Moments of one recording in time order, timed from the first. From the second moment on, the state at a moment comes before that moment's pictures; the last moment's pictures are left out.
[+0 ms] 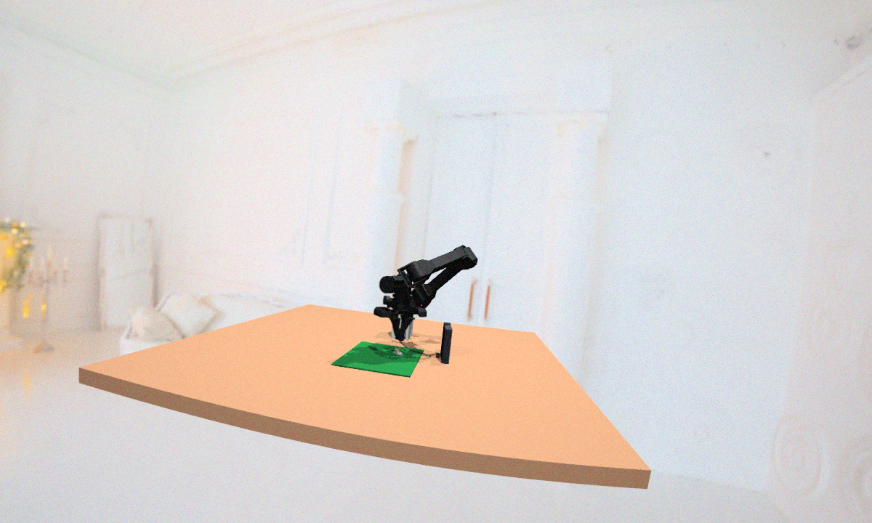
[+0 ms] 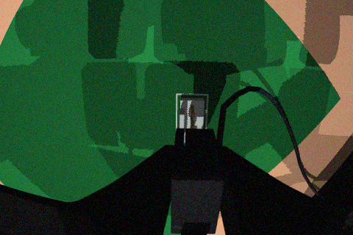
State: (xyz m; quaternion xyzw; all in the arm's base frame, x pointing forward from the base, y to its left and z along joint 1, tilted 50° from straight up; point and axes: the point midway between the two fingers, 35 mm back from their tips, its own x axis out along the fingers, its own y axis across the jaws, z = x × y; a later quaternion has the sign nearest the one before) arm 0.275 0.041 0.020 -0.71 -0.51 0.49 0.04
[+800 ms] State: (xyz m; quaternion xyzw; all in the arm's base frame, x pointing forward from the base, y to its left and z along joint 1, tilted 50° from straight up) arm 0.274 0.056 0.005 -0.71 -0.51 0.49 0.04
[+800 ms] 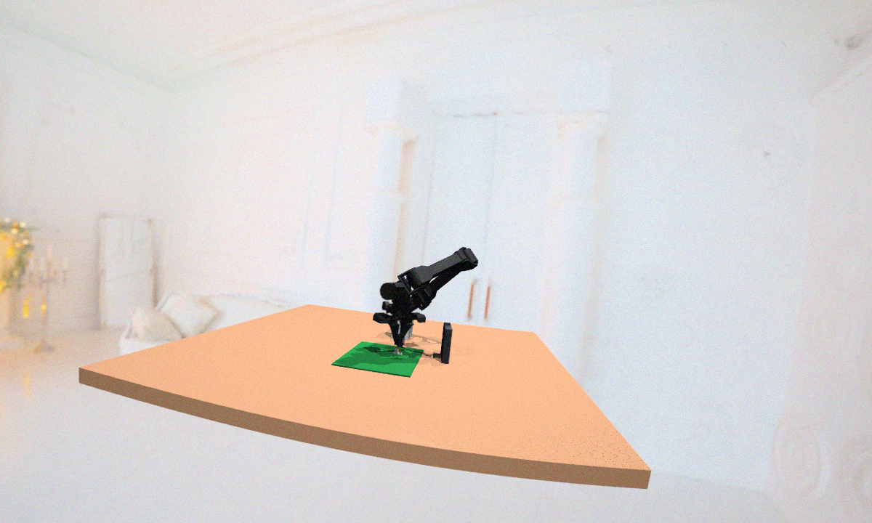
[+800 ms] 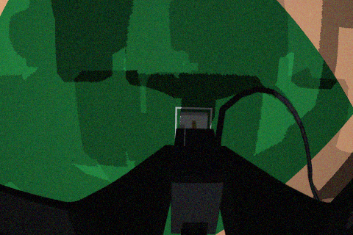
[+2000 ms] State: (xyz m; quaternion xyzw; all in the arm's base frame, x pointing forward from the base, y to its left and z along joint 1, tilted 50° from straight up) arm 0.274 0.060 0.003 -0.71 -0.51 0.49 0.04
